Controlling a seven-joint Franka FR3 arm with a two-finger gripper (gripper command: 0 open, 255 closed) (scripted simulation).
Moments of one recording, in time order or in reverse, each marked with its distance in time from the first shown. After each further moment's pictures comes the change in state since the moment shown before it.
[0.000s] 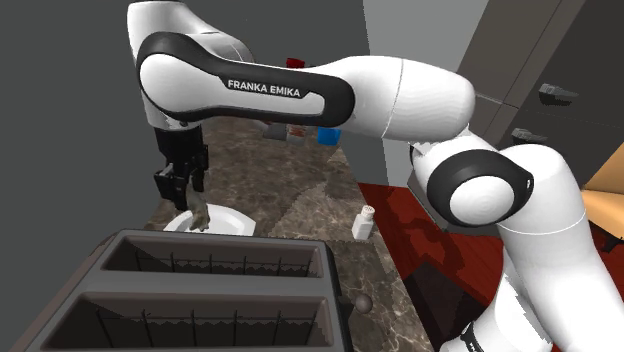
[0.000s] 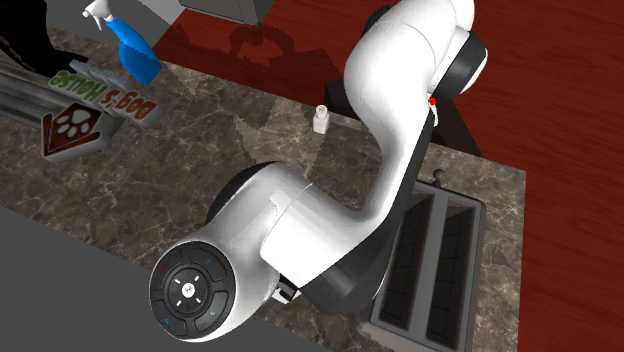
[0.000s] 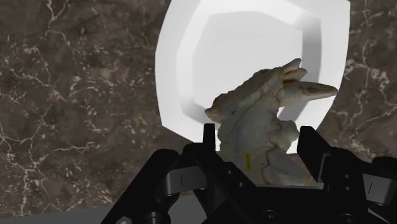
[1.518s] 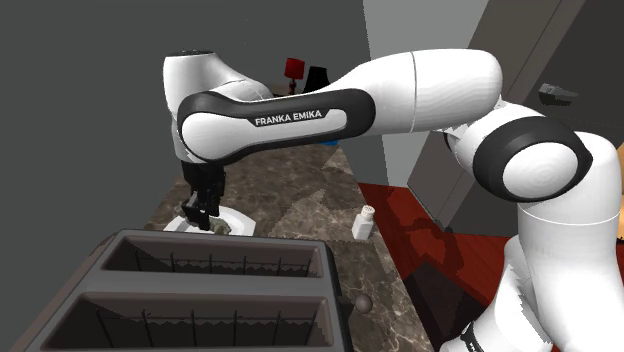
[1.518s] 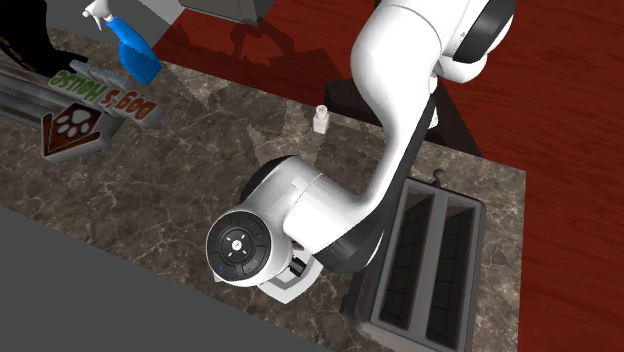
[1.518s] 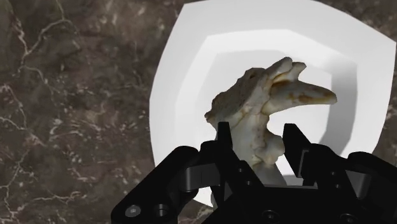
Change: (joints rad) arm -0.029 -0.200 0.000 -0.479 0.004 0.291 -0.005
